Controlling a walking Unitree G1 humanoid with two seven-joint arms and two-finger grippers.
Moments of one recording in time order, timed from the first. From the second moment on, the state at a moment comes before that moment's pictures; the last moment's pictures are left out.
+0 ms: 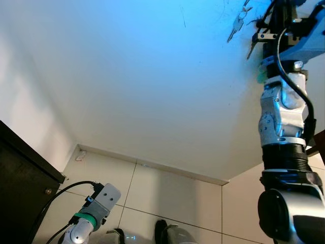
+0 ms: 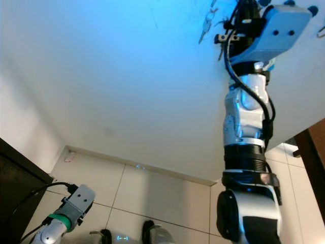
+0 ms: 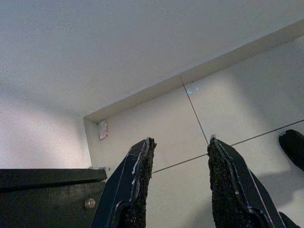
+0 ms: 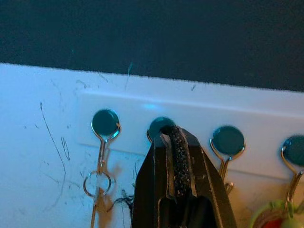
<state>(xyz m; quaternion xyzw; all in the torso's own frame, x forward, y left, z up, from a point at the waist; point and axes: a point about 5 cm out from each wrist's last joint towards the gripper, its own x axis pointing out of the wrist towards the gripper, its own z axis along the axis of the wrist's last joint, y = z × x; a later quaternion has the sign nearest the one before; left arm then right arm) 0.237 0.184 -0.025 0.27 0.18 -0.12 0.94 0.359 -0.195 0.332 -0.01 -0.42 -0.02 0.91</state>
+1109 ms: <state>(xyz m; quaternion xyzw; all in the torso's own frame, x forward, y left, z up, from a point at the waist) 0.238 0.185 -0.024 0.28 0.18 -0.13 0.94 0.357 -0.181 0.256 0.01 -0.31 0.08 0.95</state>
